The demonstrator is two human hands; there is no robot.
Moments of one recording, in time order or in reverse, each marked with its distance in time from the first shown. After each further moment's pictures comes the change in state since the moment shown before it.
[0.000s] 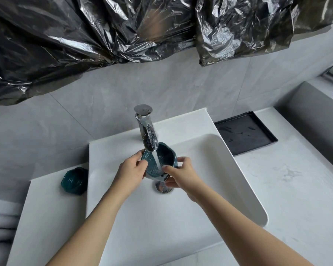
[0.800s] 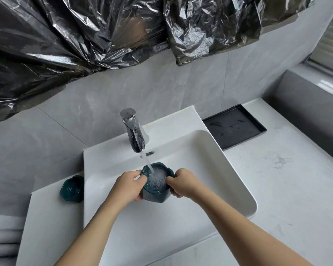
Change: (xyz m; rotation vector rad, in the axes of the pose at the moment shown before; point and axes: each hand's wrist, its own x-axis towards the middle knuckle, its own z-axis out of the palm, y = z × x) left_hand -0.030 0.007 0.015 0.302 -0.111 -0.149; right_hand -0.016 0.015 -0.026 -0.605 0.007 -0.018
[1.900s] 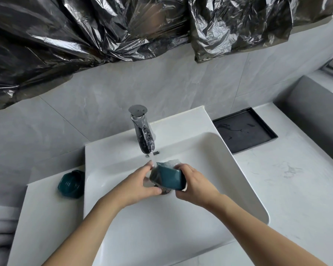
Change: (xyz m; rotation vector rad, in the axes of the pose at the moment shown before) left_hand 0.036 -0.029 -0.002 -0.063 -0.300 0.206; right_hand 0.029 0.038 -0.002 -0.337 0.164 -0.567
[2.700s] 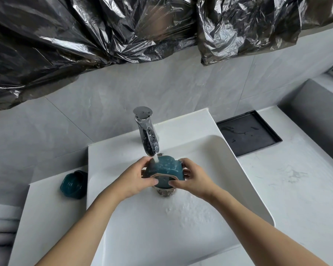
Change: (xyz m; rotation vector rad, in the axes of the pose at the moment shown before) left_hand 0.012 0.002 -0.017 -0.214 0.123 0.121; right_hand 0.023 -0.010 -0.006 0.523 -0.028 0.237
